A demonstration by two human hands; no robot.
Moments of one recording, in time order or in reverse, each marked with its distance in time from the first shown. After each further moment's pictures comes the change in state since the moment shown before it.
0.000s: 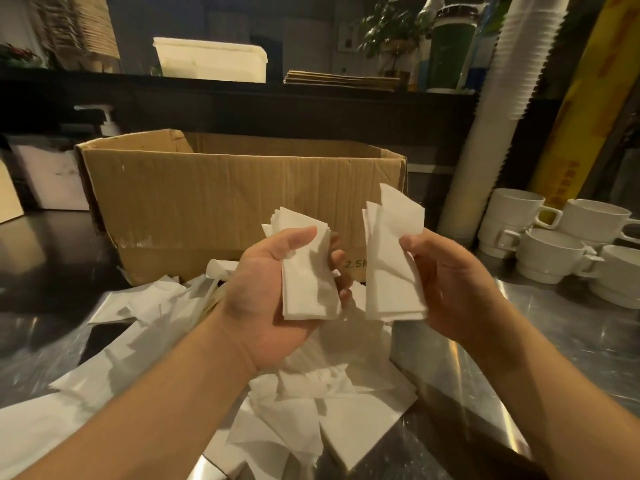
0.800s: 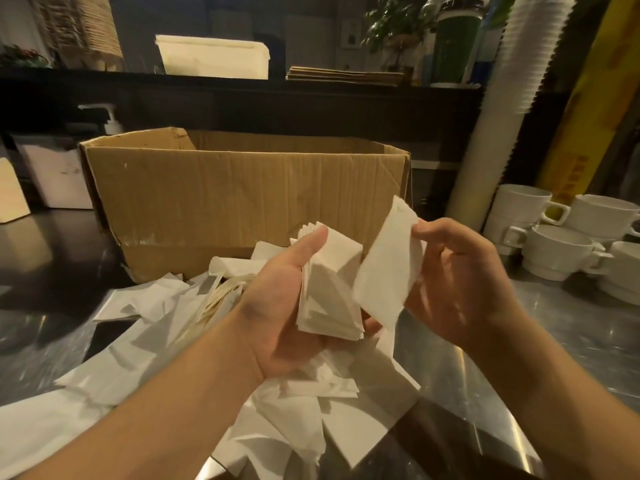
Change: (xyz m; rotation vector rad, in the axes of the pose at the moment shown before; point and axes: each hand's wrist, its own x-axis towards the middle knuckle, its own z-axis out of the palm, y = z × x) left_hand 0.000 -0.010 0.003 0.148 -0.015 -0.113; right_hand -0.008 -0.003 0.015 0.026 0.124 0.029
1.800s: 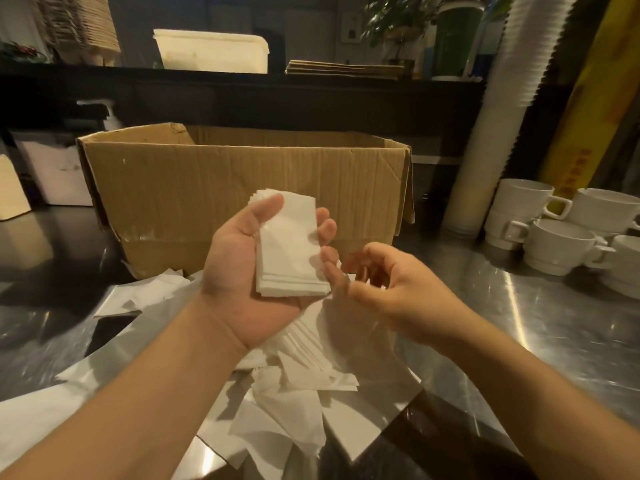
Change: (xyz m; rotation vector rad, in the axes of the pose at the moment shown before) left_hand -0.009 0.023 -0.013 -0.174 -0.058 0.171; right_hand 0.006 0.029 0.008 -1.038 0.016 -0.098
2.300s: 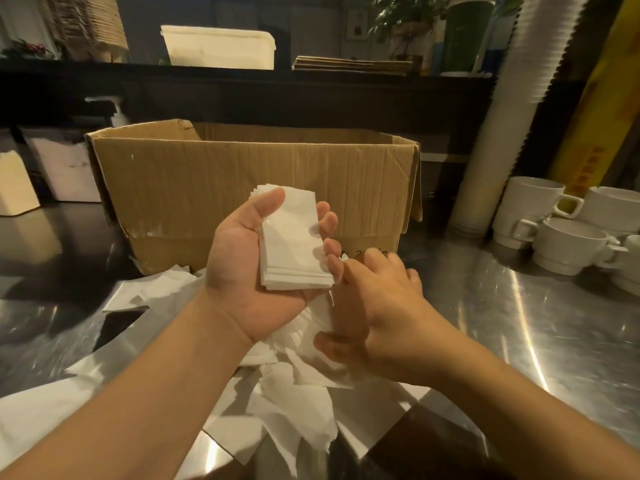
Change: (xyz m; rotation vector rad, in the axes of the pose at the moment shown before) left_hand -0.003 0.001 0.001 0.075 0.103 0.114; right_hand -0.017 -0.022 0.020 -0.482 -0.113 -0.024
